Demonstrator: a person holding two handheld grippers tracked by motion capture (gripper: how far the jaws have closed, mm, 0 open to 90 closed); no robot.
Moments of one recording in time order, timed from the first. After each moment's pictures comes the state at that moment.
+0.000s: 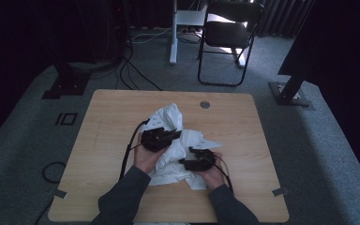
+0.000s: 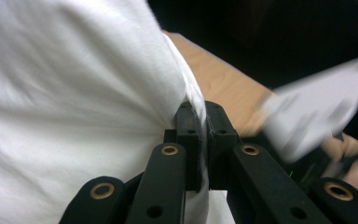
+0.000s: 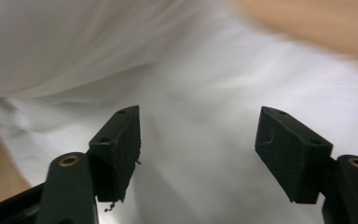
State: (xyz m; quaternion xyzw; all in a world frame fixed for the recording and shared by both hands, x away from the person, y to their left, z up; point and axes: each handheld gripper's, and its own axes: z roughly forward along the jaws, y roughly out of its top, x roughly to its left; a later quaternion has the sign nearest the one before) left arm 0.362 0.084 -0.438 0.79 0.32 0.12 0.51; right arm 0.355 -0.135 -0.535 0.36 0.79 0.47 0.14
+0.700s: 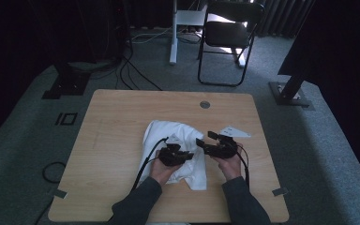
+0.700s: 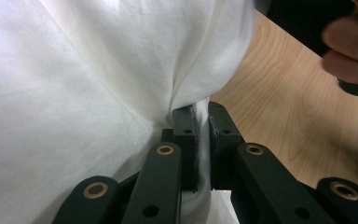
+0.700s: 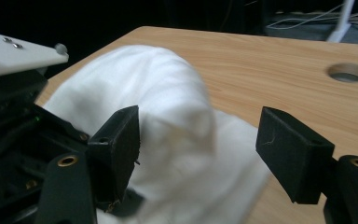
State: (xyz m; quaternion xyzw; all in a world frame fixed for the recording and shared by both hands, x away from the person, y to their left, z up) left arm 0.370 0.045 -0.524 0.82 0.34 0.02 0.46; right arm 0.371 -0.182 -0.493 0.40 0.72 0.54 0.15
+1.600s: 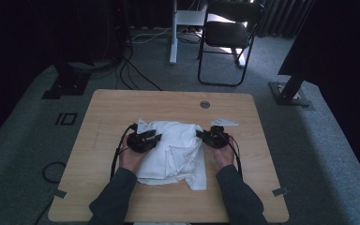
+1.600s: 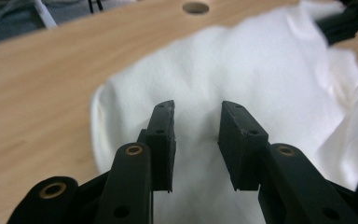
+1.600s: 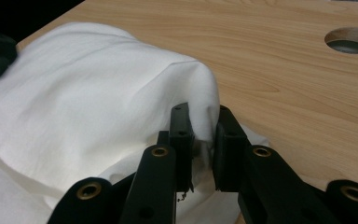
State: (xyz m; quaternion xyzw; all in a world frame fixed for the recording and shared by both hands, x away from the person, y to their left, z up) left arm 0.388 0.136 -0.488 0.80 0.39 0.21 0.41; right arm 0.422 -0.167 -0.513 0.44 0.75 0.48 0.14
